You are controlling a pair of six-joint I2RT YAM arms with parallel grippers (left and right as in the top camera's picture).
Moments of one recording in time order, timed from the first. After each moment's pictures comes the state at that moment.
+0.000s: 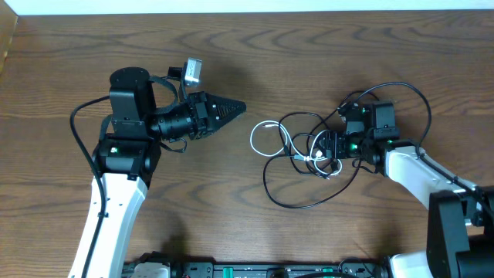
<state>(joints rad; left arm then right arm) -0.09 1.20 1.03 -0.32 1.12 -0.85 0.13 1.62 0.72 -0.16 -0.43 0.17</state>
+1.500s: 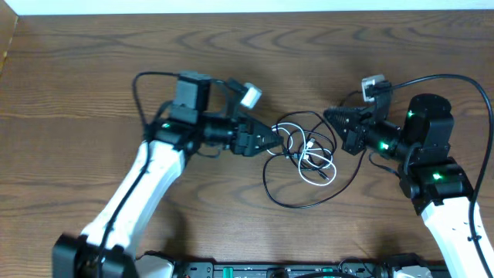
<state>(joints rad) -0.32 1.47 1.03 -0.43 1.10 -0.11 0.13 1.07 0.83 -0.30 -0.70 0.31</state>
